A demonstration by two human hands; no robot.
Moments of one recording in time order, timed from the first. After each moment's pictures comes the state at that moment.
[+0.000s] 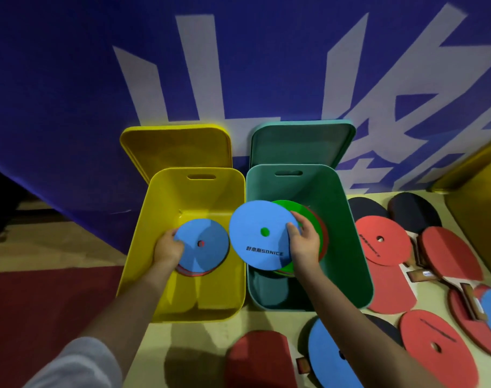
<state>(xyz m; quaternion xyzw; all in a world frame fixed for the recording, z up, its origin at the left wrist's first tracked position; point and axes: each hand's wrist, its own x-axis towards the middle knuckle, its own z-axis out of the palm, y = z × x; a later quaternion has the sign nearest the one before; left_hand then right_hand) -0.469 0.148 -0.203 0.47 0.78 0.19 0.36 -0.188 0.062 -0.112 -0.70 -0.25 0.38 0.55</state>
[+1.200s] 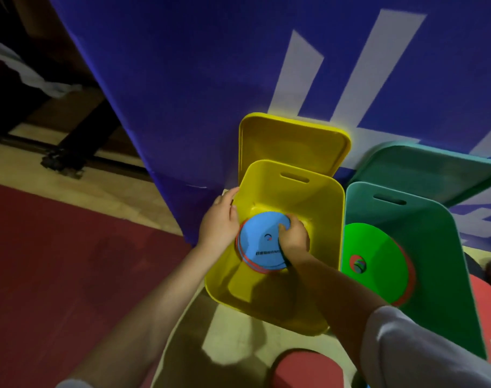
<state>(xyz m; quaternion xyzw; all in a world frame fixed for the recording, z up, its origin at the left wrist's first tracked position) -0.527 0.121 -0.110 0.62 0.67 0.34 0.22 -0.342 0.158 -0.196 -0.75 -0.54 0.32 0.20</state>
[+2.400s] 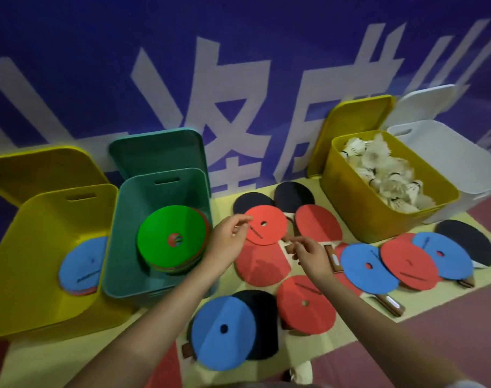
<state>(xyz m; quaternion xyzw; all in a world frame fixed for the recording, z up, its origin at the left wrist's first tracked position) -0.093 -0.025 -0.059 0.70 0.45 0.30 0.46 0.098 -0.119 -0.130 -0.76 -0.35 0.32 0.45</state>
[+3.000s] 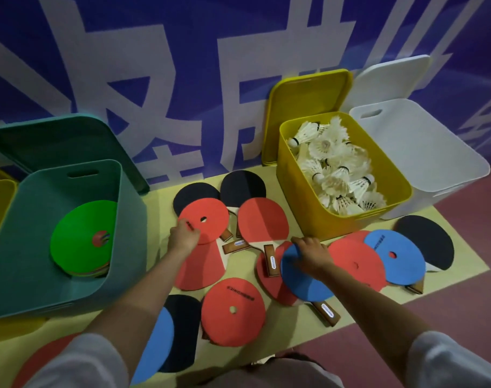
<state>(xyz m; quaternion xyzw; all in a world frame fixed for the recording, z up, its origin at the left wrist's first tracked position) 0.039 0.018 -0.178 0.59 0.72 0.10 0.36 0.335 -0.139 -0.209 -0.78 -0.57 0.23 -0.08</state>
